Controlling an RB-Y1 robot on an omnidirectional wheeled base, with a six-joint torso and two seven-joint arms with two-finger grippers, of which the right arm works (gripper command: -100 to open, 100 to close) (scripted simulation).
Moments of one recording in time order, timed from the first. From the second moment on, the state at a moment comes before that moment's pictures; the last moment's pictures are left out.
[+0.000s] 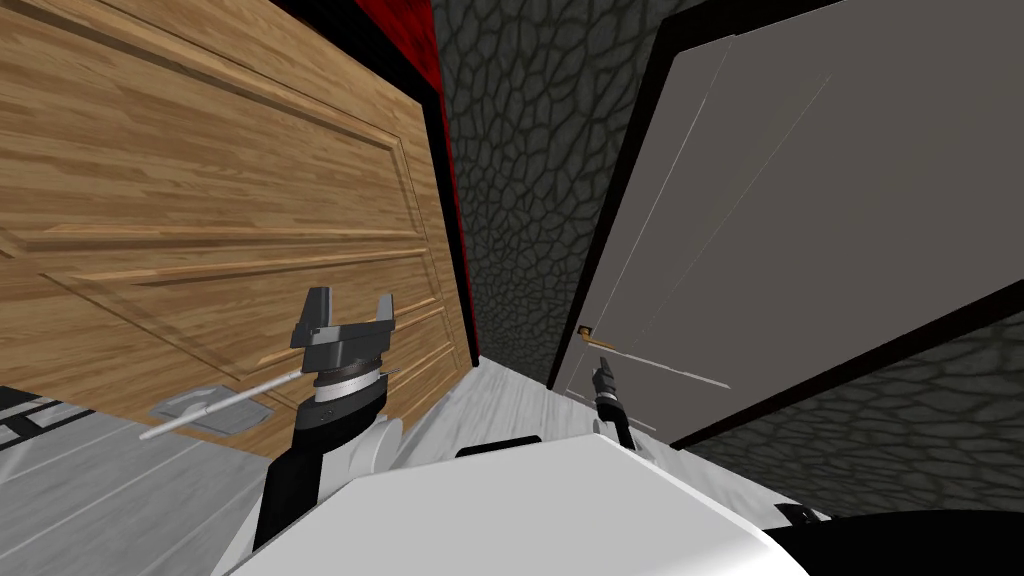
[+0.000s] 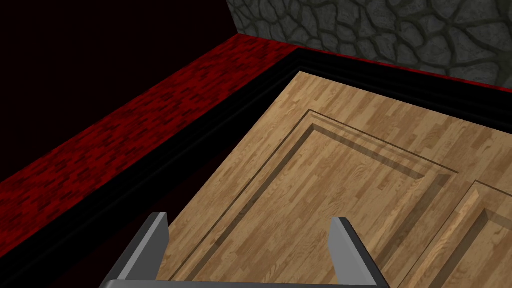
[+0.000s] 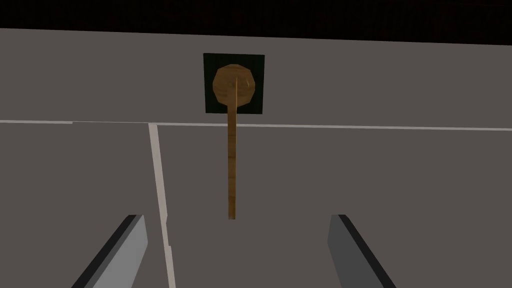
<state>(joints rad) -0.01 -0.24 -0.34 -0.65 -0.22 -0.82 -0.06</state>
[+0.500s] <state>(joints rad) -0.02 -0.24 -0.34 -0.63 -0.23 -0.82 -0.06</state>
